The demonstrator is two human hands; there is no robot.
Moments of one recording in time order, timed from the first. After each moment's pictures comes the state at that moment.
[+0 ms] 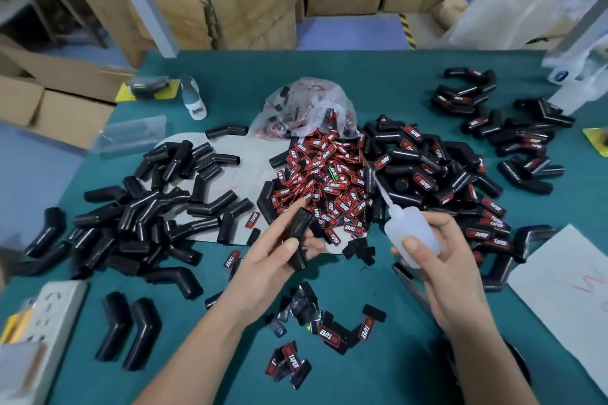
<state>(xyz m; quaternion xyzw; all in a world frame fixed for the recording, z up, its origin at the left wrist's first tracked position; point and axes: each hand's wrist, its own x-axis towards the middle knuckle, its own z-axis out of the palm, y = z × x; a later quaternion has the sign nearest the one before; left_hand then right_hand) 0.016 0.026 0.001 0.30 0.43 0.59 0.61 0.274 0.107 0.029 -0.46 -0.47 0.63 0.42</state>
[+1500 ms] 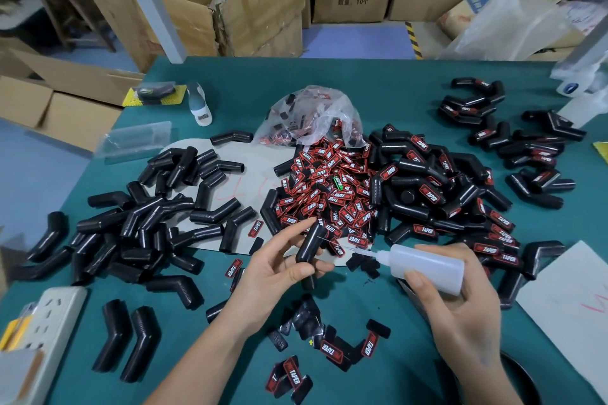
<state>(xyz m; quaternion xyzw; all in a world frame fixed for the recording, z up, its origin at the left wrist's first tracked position) 0.015 0.030 -0.002 0.34 0.47 0.57 0.58 0.269 0.079 0.043 -0.48 -0.63 0.40 0.46</state>
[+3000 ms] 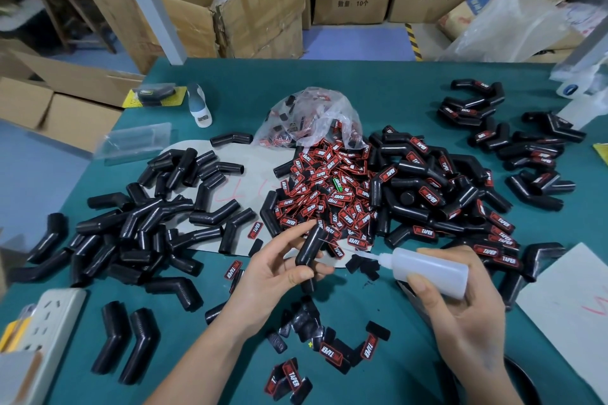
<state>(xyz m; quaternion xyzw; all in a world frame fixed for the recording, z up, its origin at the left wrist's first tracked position) 0.014 0.029 -0.002 0.34 0.46 0.57 0.59 0.272 0.081 0.044 -0.46 -0.64 0.39 0.48</state>
